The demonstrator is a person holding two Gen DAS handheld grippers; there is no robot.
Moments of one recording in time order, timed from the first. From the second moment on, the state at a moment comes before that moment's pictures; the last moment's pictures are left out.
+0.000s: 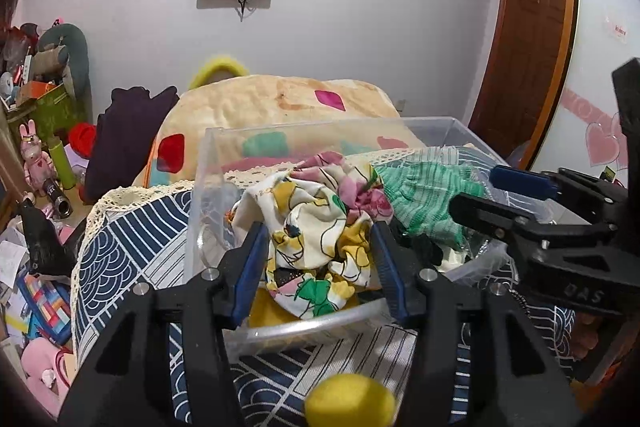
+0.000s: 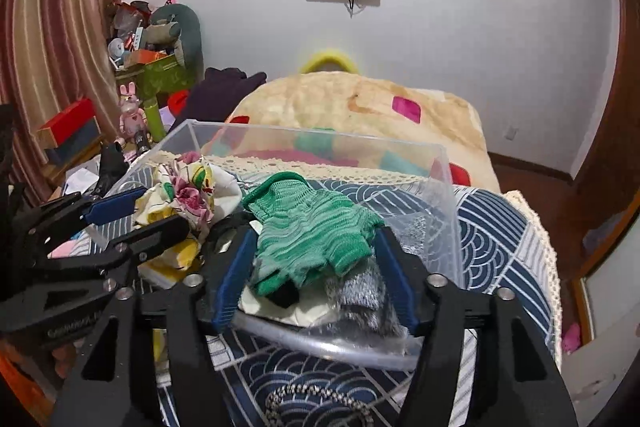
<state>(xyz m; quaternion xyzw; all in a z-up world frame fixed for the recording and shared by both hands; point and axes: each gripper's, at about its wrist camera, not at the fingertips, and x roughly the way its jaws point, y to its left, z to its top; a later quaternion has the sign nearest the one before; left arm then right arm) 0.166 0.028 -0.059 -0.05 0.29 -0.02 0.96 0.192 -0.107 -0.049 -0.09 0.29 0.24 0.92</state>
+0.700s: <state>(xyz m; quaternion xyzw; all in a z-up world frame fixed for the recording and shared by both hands) 0.087 0.021 -0.038 -0.04 0.25 -0.03 0.97 0.135 -0.147 -0.044 -0.08 0.25 0.24 0.93</state>
